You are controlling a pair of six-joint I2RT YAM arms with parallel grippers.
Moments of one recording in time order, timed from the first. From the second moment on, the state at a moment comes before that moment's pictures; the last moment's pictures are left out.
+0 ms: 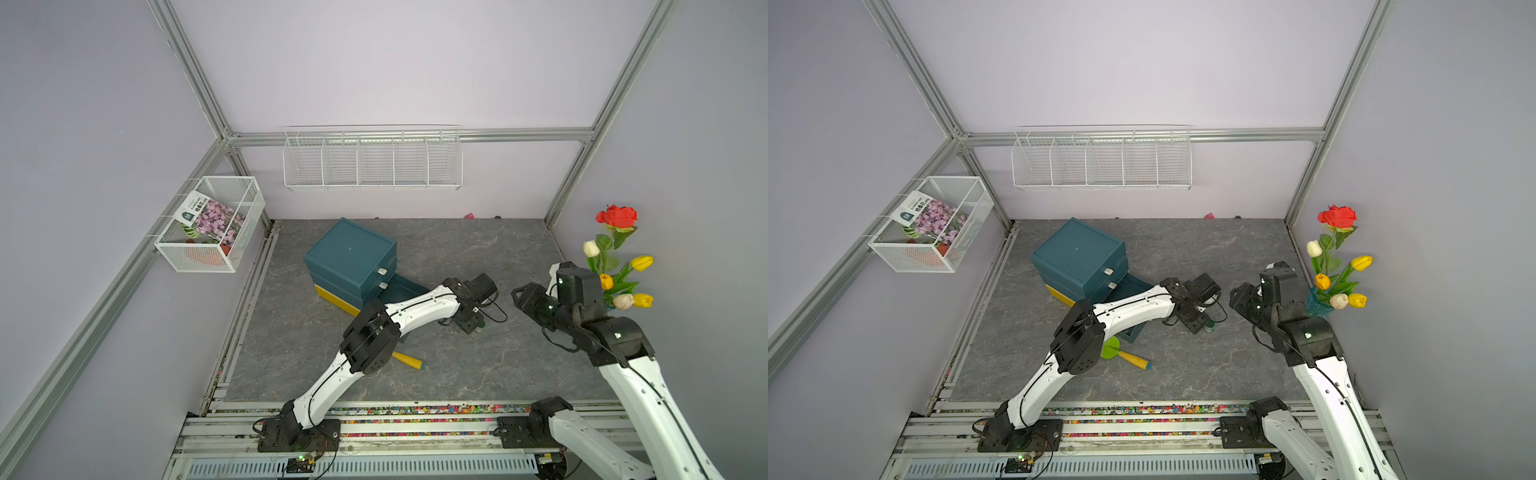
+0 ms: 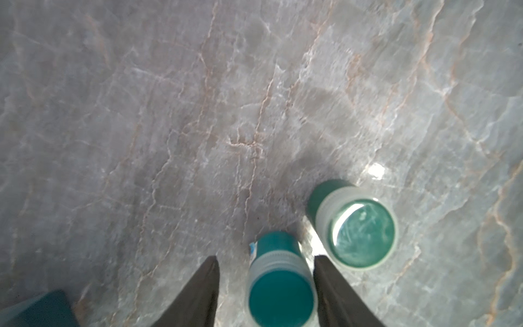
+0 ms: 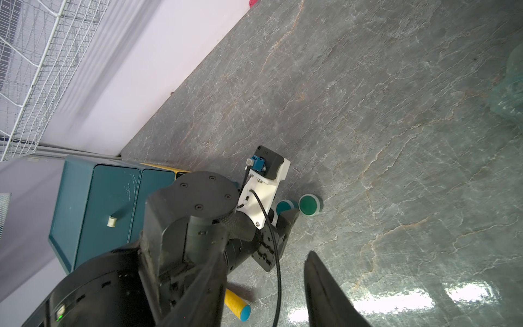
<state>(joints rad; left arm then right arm) -1.09 2.41 2.08 -0.87 -0.04 -0.10 0.22 0.85 1.07 -0.95 -0.03 0.78</state>
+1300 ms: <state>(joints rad) -0.84 2.11 1.73 -0.86 -0.26 -0.27 0.21 0.86 1.07 -0.94 -0.07 0.78</state>
